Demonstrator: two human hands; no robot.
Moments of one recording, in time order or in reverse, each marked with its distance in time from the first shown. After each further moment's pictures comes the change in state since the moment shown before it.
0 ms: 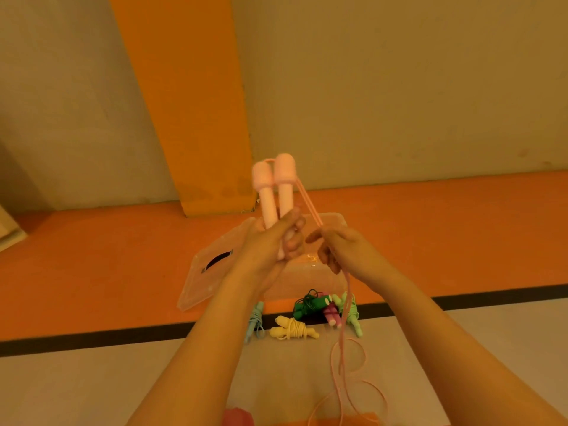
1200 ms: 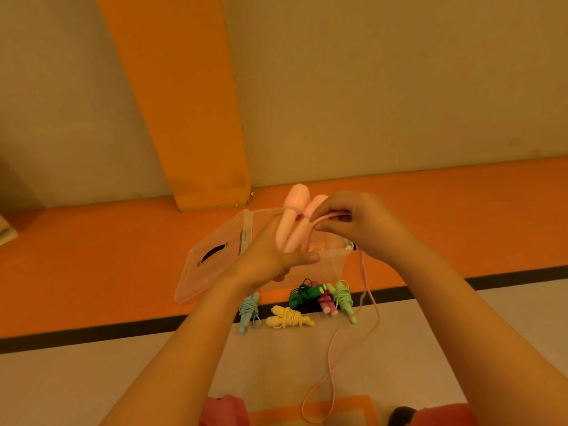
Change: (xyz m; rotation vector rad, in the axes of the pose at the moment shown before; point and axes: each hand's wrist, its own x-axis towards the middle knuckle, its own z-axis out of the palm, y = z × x) left_hand -0.017 -0.012 -0.009 0.737 -0.093 -0.132; right_hand -0.022 -0.032 -0.033 -0.459 0.071 -0.387
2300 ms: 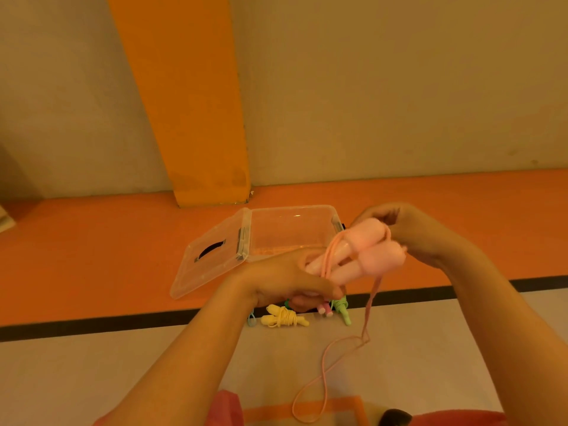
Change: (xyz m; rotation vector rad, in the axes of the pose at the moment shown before) left_hand -0.018 0.014 0.020 -0.130 -0.630 -0.101; right_hand -0.026 0.027 -0.041 0.461 -0.190 0.249
